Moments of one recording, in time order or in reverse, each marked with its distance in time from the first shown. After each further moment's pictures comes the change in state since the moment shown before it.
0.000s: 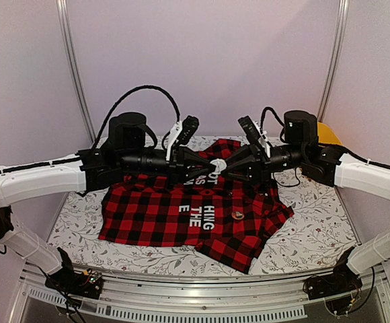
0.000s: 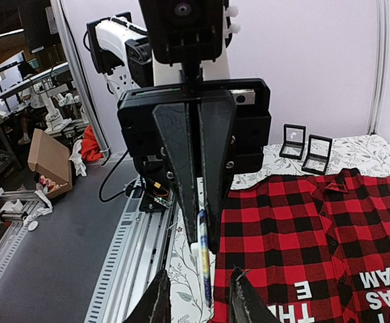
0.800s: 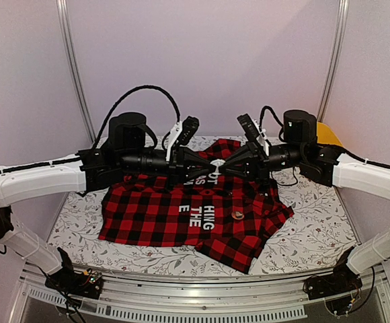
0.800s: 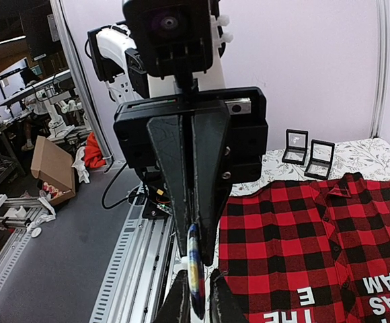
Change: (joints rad) left arm -0.002 0.000 0.000 0.003 0.011 0.019; right arm 0.000 0.016 -0.001 0.063 -0.001 0.054
